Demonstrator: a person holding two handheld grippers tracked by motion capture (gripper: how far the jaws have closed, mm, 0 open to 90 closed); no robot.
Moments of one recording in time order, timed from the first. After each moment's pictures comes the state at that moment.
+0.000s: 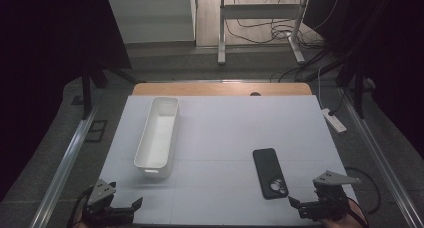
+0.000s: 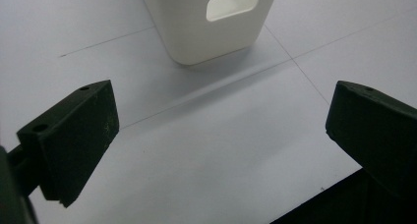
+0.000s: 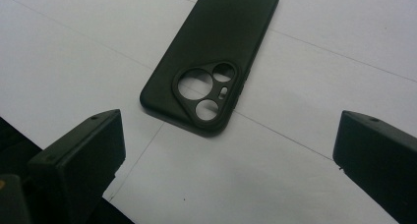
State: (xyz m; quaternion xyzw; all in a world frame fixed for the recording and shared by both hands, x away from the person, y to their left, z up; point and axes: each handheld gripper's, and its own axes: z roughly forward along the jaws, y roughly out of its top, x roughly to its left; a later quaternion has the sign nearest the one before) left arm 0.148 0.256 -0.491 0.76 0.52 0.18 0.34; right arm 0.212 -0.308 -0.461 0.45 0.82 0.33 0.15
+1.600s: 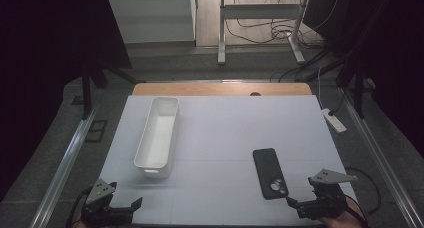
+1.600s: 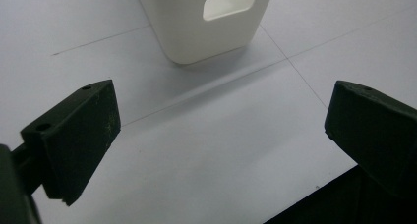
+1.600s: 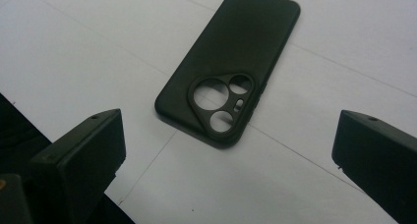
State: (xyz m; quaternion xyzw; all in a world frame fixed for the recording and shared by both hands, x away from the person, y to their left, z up) left arm 0.149 0.257 -0.490 0.77 0.51 0.18 0.35; right arm 0.217 -0.304 -0.460 0.42 0.83 0.34 0.13
